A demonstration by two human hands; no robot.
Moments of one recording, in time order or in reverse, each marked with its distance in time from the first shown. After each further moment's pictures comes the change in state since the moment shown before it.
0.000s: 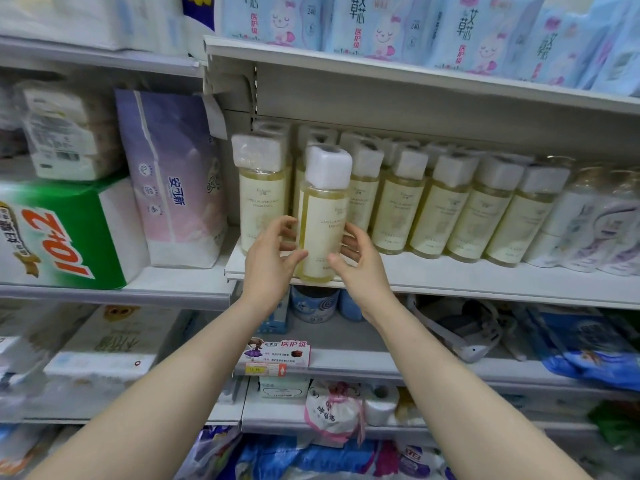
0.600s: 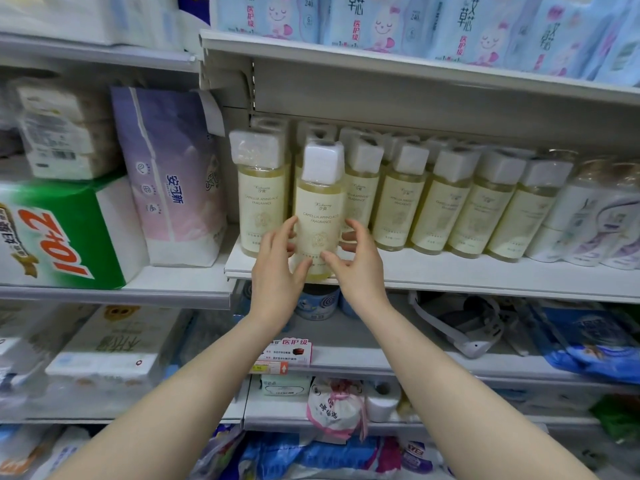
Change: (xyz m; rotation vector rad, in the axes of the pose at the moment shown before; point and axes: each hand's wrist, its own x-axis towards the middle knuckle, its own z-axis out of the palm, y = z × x) left_hand -0.022 -0.006 0.013 0.057 0.057 0.099; right_hand 0.002 0.007 0.012 -0.224 0.147 -0.073
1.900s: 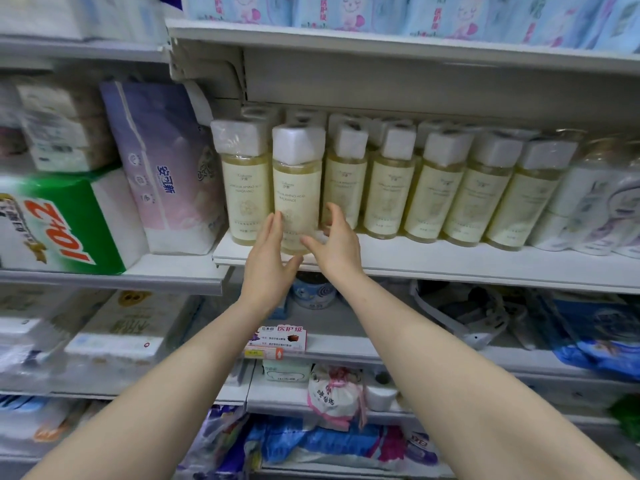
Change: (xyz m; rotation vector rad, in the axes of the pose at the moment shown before) left_hand -0.001 -0.006 0.017 0.202 -0.128 -0.081; right_hand 0.024 0.004 0.002 -0.136 -0.121 0.035
